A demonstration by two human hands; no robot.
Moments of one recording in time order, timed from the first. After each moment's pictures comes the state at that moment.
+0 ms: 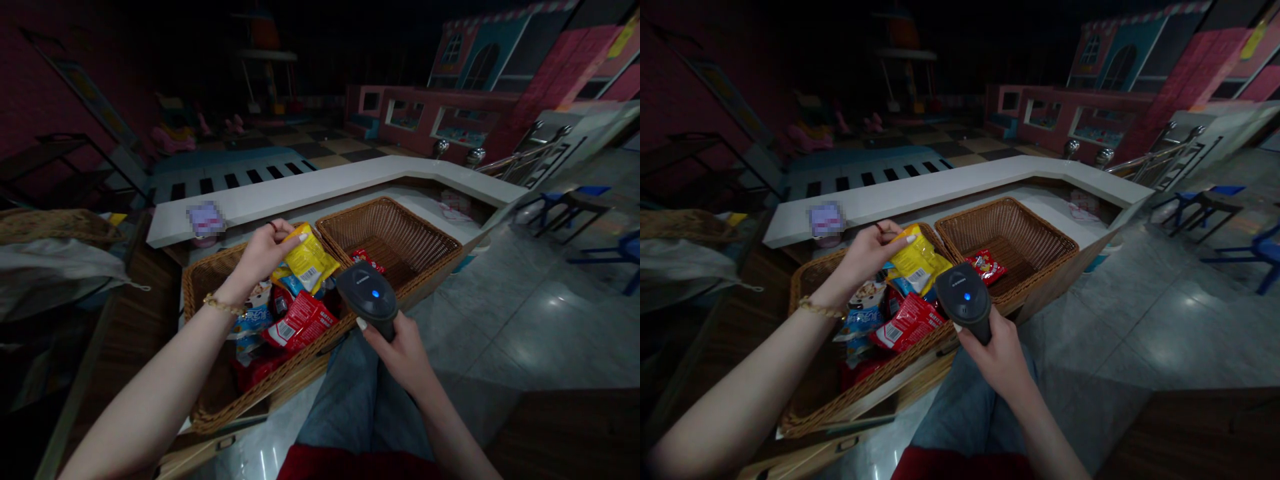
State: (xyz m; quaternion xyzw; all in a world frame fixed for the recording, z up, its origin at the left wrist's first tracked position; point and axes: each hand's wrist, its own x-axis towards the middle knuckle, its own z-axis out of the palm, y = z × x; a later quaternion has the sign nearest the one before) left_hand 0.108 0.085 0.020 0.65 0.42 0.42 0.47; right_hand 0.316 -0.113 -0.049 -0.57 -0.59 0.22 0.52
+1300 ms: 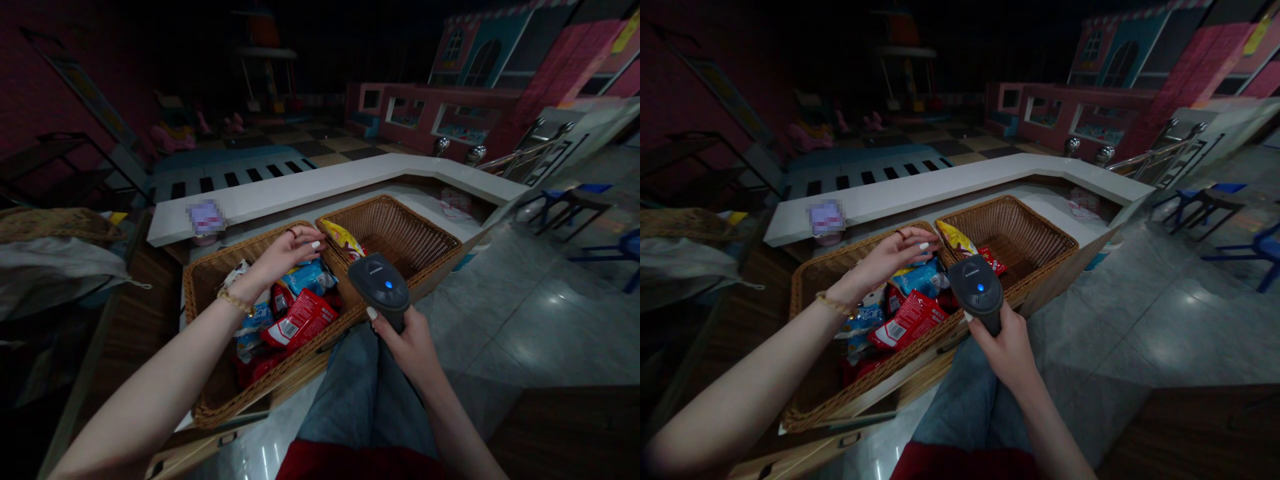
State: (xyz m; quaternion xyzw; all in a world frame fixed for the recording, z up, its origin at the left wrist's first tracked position) left_hand 0.120 0.074 0.007 0.67 0.33 0.34 0.58; right_hand 0.328 -0.112 -0.051 -0.60 -0.57 0.19 0.52
